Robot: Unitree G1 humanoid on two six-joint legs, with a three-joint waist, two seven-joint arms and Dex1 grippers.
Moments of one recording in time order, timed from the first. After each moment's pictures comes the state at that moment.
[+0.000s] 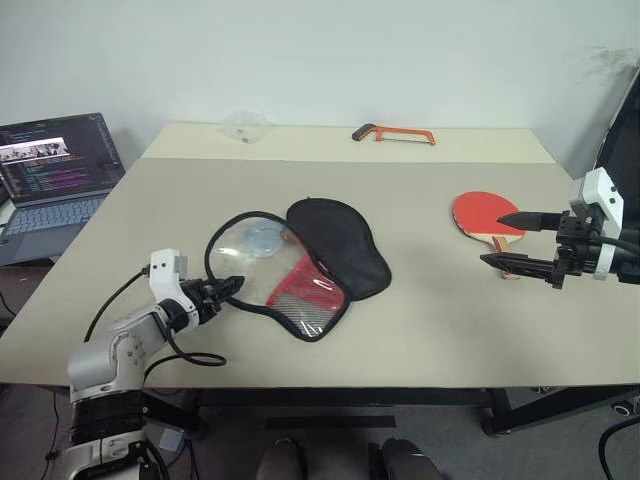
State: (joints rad) left arm -0.34 0.50 0.38 0.10 -0.53 0.86 -0.53; right arm -0.46 -1.02 -0.20 -0.11 0.55 0.66 1.12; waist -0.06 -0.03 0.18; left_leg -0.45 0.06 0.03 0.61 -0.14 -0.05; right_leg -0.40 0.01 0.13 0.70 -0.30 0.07
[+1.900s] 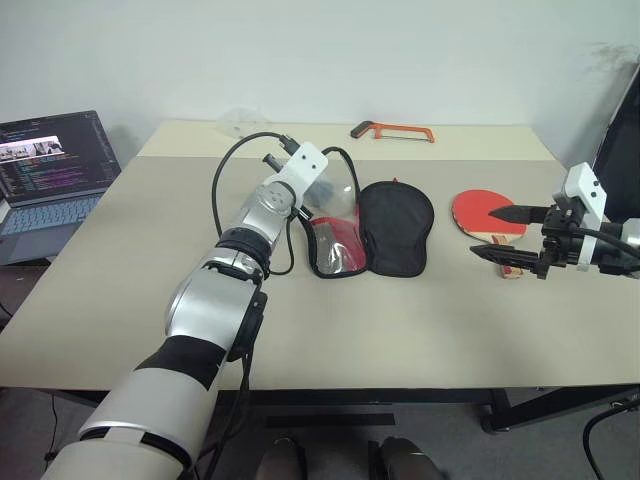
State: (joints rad) left arm -1.37 0.25 -0.19 1.37 0.34 -0.01 -0.15; right arm -0.54 -0.97 -0.14 -0.05 0.50 0.64 1.08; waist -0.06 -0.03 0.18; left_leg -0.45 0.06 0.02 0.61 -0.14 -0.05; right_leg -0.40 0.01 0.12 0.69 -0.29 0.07
